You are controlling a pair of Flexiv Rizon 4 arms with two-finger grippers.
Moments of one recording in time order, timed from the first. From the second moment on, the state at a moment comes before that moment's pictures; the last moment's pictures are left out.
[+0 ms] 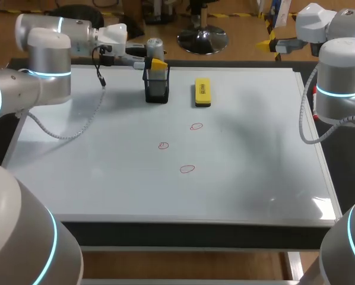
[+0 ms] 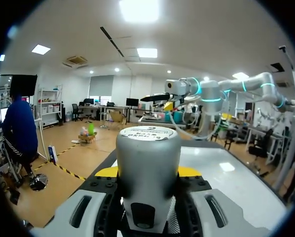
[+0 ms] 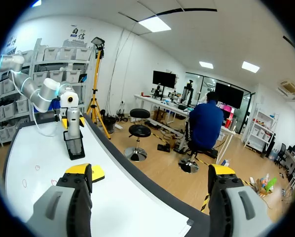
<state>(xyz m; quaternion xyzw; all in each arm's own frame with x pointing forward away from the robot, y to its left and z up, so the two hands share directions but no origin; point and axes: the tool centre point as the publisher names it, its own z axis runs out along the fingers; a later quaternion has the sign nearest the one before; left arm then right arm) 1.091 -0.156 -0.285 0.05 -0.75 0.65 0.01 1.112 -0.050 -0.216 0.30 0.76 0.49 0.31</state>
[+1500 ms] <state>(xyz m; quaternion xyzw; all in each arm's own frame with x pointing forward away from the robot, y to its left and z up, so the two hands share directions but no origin) 1.079 -0.093 -0.166 0.01 -0.75 0.66 -0.07 1.112 -0.050 -0.216 0.30 0.76 0.49 0.31</state>
